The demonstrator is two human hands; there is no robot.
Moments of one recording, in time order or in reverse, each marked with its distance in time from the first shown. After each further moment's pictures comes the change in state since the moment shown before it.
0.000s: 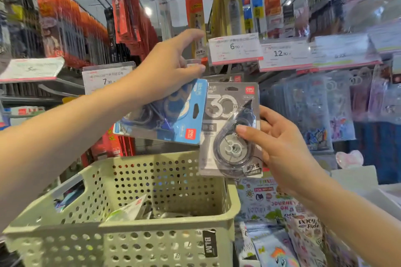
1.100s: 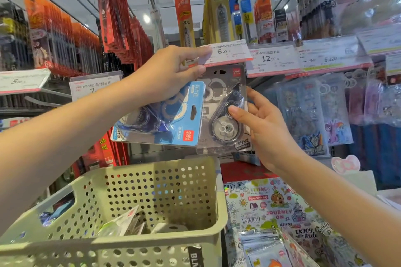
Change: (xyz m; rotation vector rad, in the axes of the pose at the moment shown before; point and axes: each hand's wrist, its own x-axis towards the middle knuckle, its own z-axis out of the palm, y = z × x) left_hand 0.019 0.009 0.011 0.053 -0.069 -0.016; right_hand 0.047 0.002 -0.012 0.036 0.044 -0.103
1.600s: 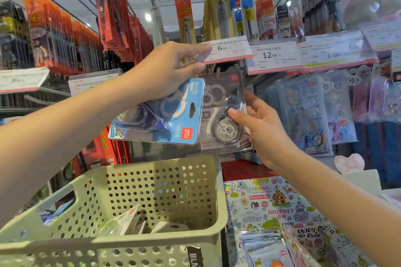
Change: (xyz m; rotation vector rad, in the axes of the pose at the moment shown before) left_hand 0.002 0.000 -0.001 0.036 -0.014 -0.008; right_hand 0.013 0.019 -0.009 -0.062 0.032 0.067
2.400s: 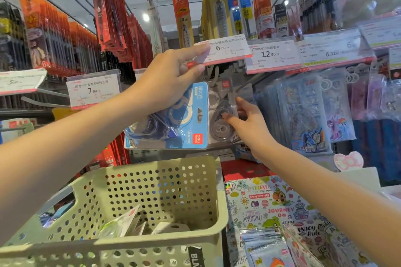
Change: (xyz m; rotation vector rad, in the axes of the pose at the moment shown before) left_hand -0.005 -0.005 0.017 -0.049 0.114 0.016; right_hand 0.034 0.035 0.001 -0.425 0.166 0.064
